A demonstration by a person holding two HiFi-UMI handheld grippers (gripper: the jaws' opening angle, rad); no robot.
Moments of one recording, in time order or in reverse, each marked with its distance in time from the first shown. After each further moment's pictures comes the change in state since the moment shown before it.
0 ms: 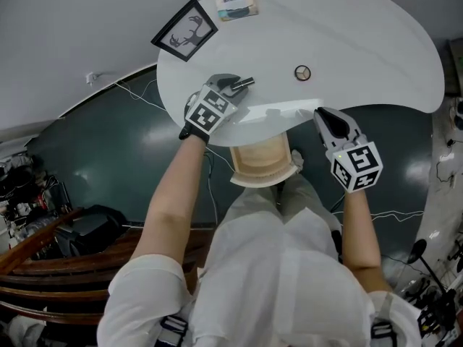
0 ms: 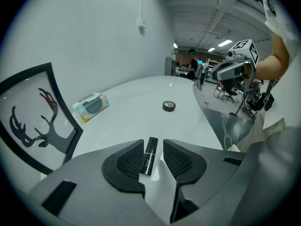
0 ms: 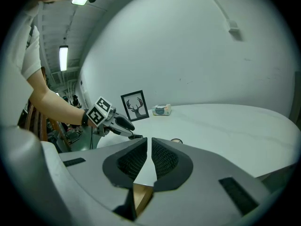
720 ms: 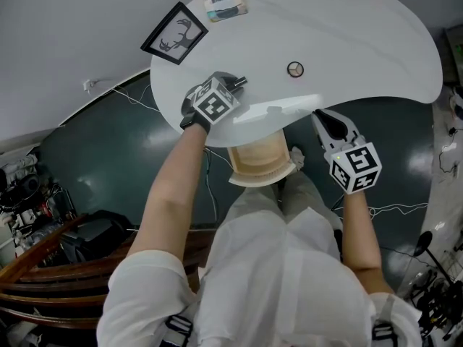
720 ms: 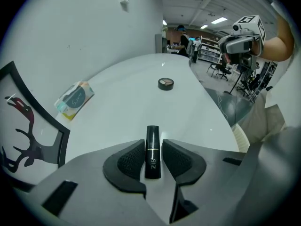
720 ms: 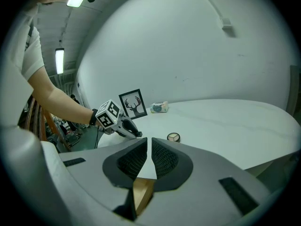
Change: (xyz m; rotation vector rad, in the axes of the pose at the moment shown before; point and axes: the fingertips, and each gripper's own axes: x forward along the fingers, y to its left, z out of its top) left arm 0.039 0.000 -0.028 0.135 0.251 -0.057; right arm -0.011 -0.005 -0.015 0.049 0.011 -0.015
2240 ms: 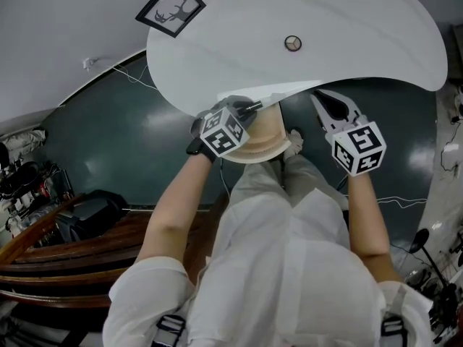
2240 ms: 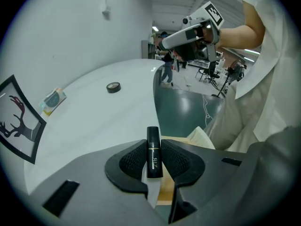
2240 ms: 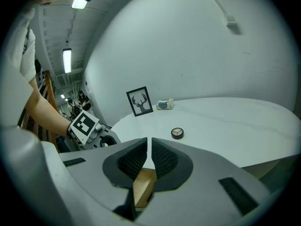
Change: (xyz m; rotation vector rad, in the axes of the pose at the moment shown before) left arm -0.020 -0.169 -0.007 0.035 -0.077 -0.090; right arm -0.021 0.007 -0.017 -0.034 0.019 0.082
